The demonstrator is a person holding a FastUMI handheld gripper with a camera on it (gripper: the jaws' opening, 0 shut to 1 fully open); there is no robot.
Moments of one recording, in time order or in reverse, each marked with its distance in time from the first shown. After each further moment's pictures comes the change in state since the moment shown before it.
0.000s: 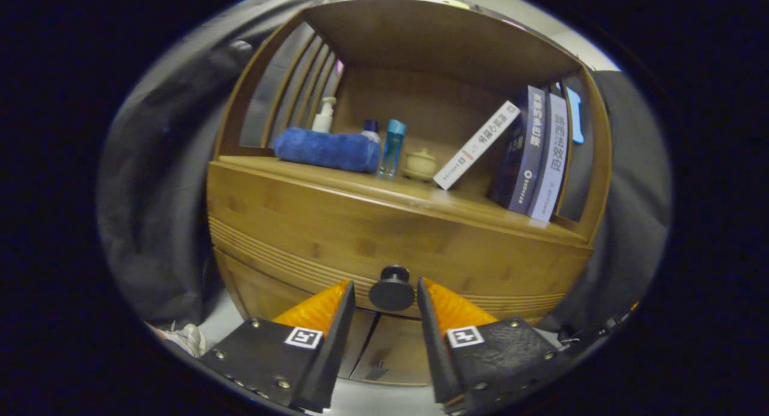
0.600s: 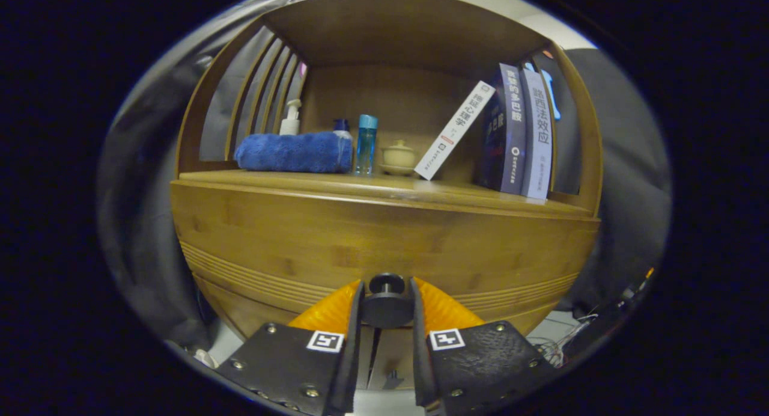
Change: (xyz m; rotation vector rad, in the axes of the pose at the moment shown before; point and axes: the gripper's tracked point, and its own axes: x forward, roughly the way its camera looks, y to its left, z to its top) arm 0.021 0.000 -0.002 0.133 -0.010 -0.054
